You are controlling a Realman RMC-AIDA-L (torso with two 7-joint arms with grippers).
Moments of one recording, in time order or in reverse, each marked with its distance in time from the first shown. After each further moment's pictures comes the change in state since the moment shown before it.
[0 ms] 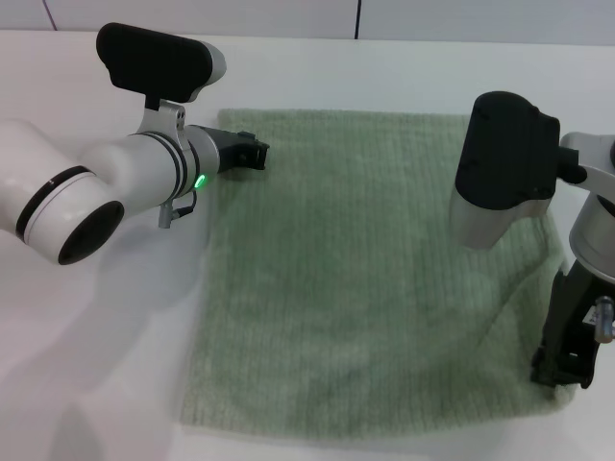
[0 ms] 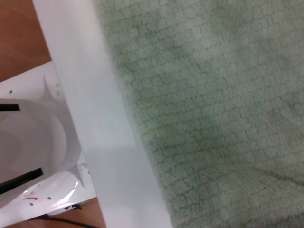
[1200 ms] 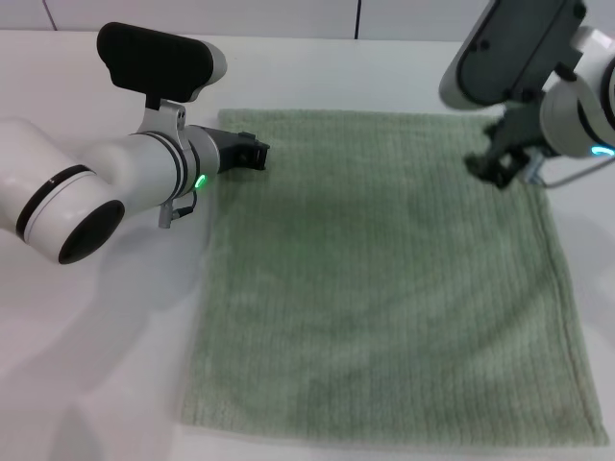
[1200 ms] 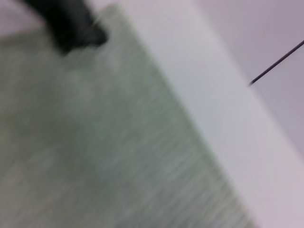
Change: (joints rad) left arm 0.003 0.001 0.000 -0.011 0.002 -0.012 0.001; right arm -0.225 0.009 -0.074 -0.167 -0.327 0.753 0.117
